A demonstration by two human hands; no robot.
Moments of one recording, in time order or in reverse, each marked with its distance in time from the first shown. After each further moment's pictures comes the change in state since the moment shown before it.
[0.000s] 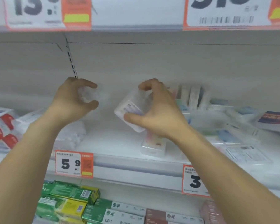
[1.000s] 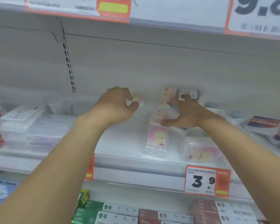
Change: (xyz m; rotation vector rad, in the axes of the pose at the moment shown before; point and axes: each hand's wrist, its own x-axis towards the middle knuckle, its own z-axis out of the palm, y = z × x) left_hand -0.004 0.057 0.052 0.016 -0.282 0.114; right_hand 0.029 0.074 -0.037 -0.607 -0.427 0.392
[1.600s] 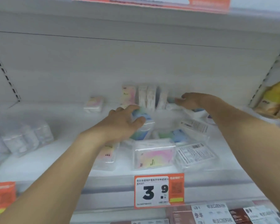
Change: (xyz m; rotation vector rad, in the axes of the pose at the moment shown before) left_hand 0.019 0.086 0.104 -0.081 -0.398 0.084; right_hand 0.068 0.184 -0.035 -0.053 -0.062 0.386
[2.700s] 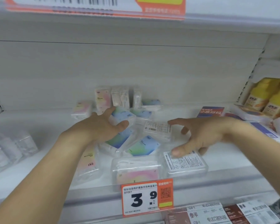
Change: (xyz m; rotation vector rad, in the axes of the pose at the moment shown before) left_hand 0.005 0.008 -0.015 0.229 -0.101 -0.282; right_hand -0.151 0.014 0.006 0.288 -0.410 -0.215
